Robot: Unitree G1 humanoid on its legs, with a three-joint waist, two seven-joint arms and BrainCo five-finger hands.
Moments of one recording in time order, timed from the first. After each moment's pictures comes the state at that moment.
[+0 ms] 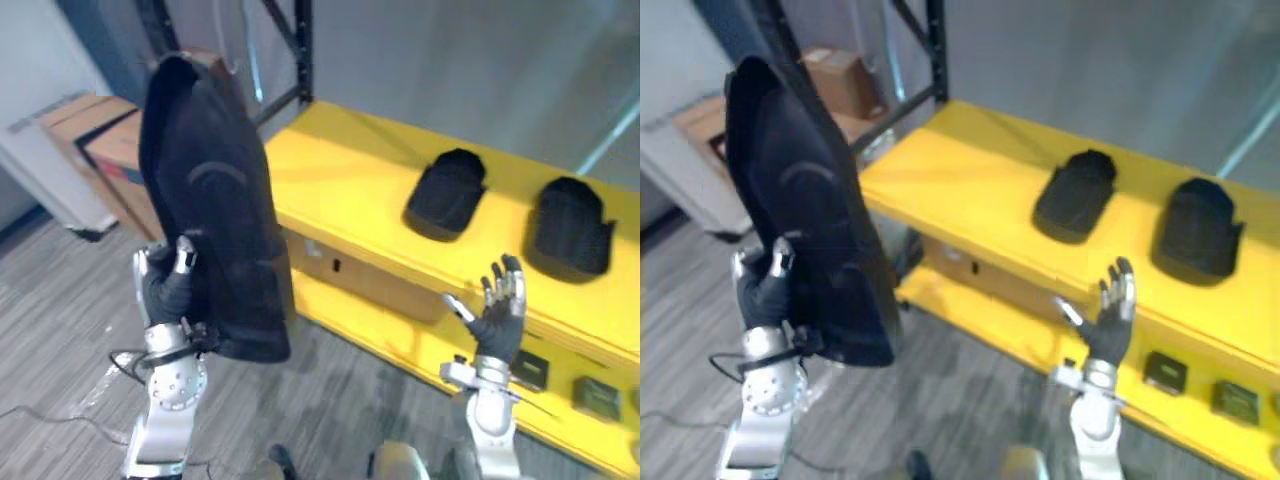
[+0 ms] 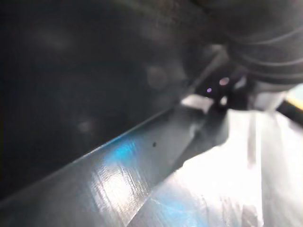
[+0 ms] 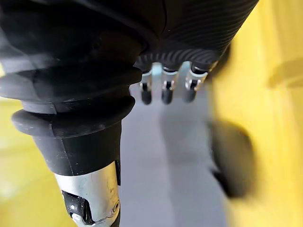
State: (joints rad) left arm 0.10 0.26 0.05 -0.31 0.34 -0.15 0.50; right arm 0.24 -0.03 -0.06 -0.22 0.08 -0.51 -0.33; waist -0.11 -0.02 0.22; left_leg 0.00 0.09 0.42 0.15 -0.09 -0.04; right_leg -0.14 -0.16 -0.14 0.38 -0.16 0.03
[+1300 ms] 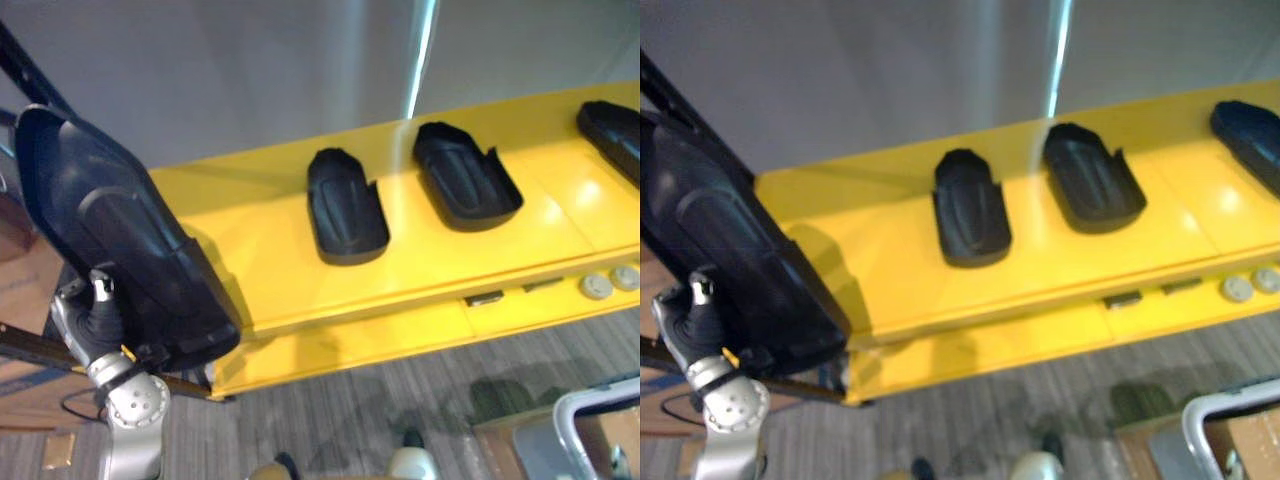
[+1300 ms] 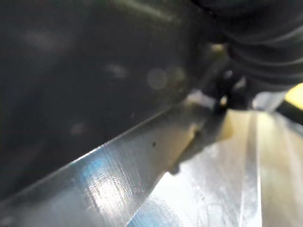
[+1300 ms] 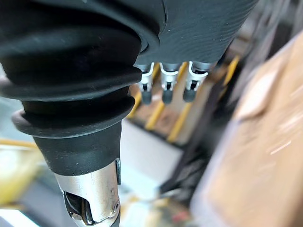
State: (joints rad) left arm 0.19 0.21 0.27 -0.29 0.25 -0.02 0.59; right arm 0.44 0.06 -0.64 0.37 -0.07 -0.41 -0.93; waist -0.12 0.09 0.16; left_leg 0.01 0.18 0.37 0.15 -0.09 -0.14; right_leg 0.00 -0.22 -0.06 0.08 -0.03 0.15
